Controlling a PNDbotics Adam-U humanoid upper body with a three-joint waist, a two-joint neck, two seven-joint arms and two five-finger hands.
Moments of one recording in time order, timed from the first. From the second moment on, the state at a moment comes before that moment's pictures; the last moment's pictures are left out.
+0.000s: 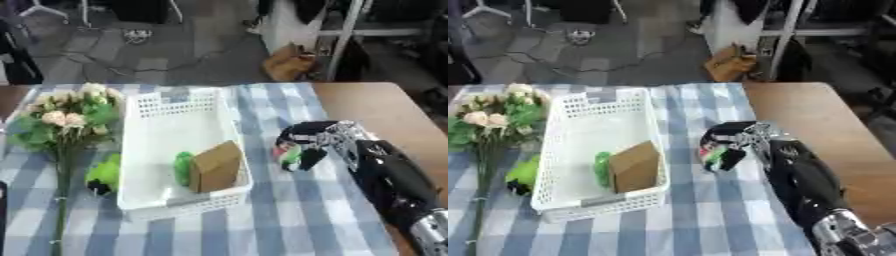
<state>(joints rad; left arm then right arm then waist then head) -0.59 0.23 0.00 -1.99 -0.06 -0.41 0.22 -0.92 -0.28 0.04 -0.51 1.37 -0.58 0.34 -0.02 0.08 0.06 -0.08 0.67</state>
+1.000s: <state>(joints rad) -0.59 0.23 0.00 -1.99 -0.06 -0.41 0.22 -0.92 -0.28 0.02 -0.44 1.45 -0.61 -0.11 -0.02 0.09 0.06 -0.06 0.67</state>
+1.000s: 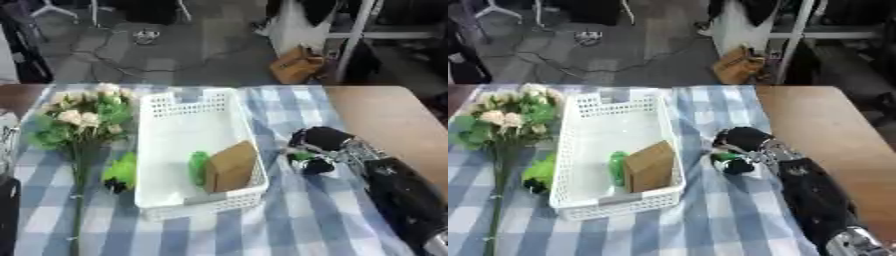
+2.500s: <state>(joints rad) -0.57 0.23 0.00 -1.99 -0.07 -0.40 0.22 -1.14 -0.30 0.03 -0.50 1.05 -0.68 0.01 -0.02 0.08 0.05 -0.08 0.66</state>
